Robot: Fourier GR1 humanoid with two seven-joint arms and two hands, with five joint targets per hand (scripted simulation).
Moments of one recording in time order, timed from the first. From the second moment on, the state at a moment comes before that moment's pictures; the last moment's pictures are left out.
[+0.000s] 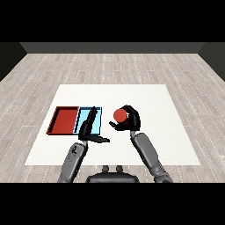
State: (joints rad) left arm -0.15 0.00 -0.27 -1.65 0.01 0.10 -0.17; right arm -0.39 0.00 0.30 -1.50 -0.11 -0.40 -0.23
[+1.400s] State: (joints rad) left arm -0.29 0.00 -0.47 -1.35 0.18 0.28 -0.24; right arm -0.37 0.00 0.43 -1.53 -0.16 -0.43 -0.33
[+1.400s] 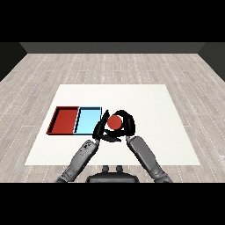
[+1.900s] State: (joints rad) left arm -0.34 0.00 -0.50 -1.27 0.26 0.29 -0.30; right arm -0.41 0.00 0.50 -1.54 -0.23 -0.48 -0.33
